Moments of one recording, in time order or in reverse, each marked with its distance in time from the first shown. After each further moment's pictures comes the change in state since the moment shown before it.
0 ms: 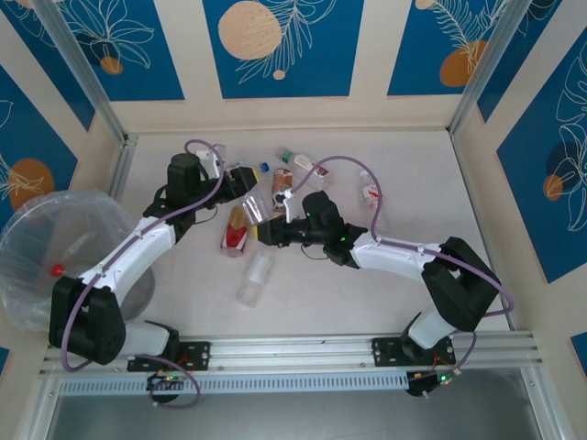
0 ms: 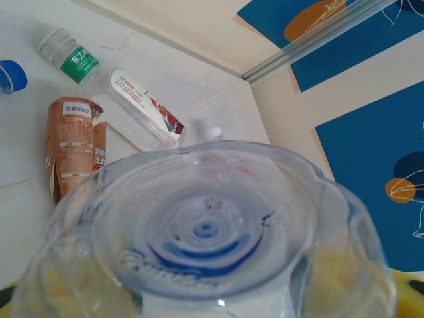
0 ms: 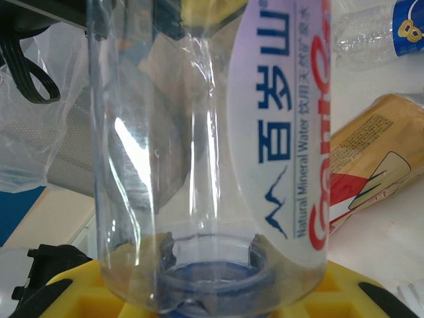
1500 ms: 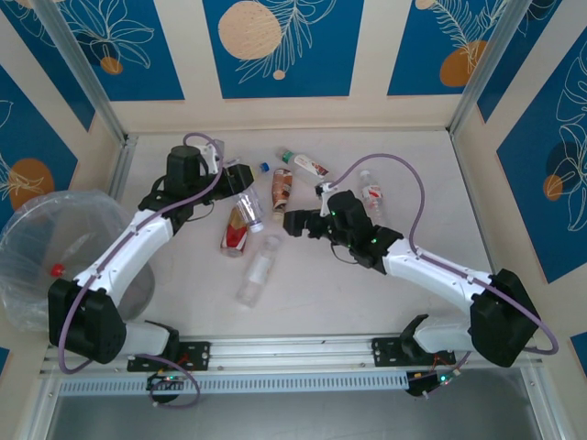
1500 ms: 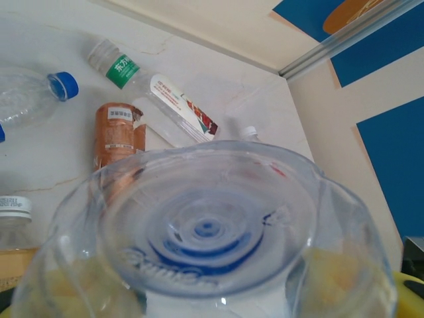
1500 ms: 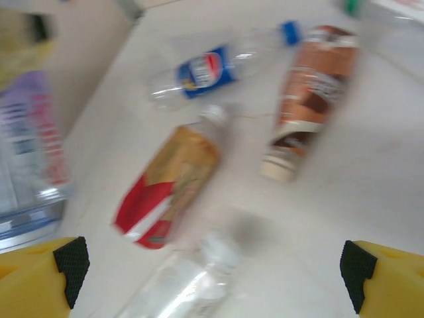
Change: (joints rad) left arm 0.000 0.006 0.121 -0.222 -0.103 0.108; right arm -0.097 -0.276 -0.058 -0.393 0.450 -0.014
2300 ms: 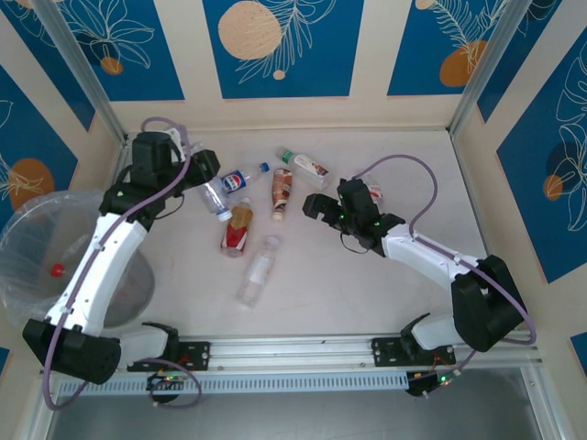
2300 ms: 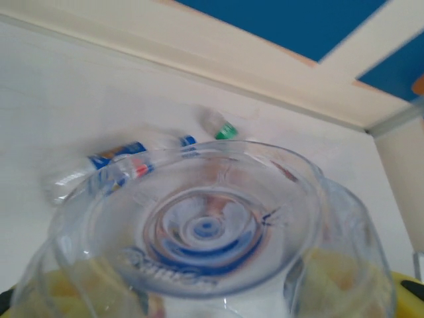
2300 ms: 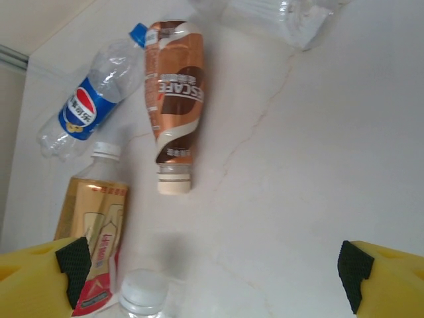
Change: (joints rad) left arm 0.074 -0.125 0.256 -0.421 -0.330 0.111; right arm -0.163 0.119 0.050 -0.087 -0.027 0.226
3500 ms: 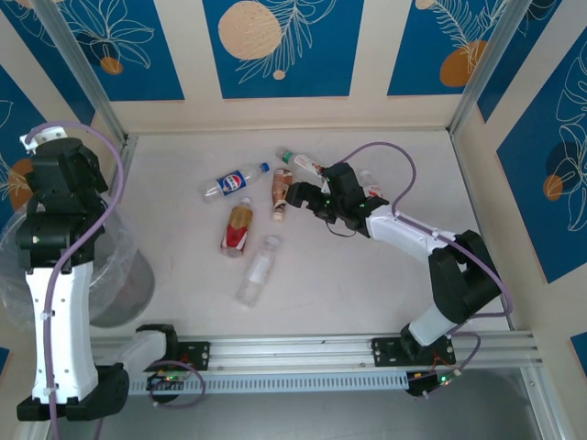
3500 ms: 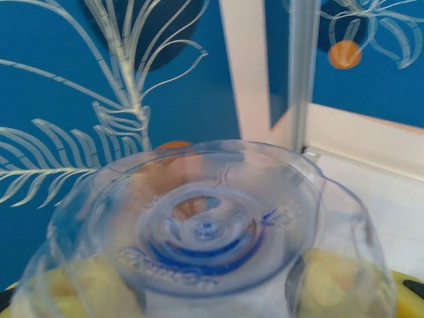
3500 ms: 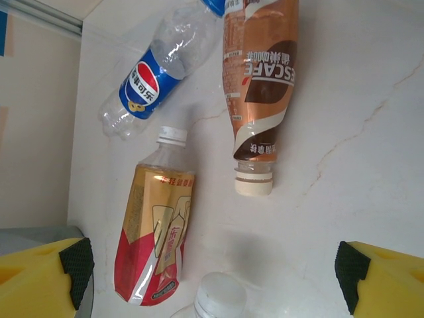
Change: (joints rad) left arm 0.245 -0.192 0.281 -0.347 -0.809 0.425; right arm -0.003 0.188 0.176 0.015 -0.208 0.034
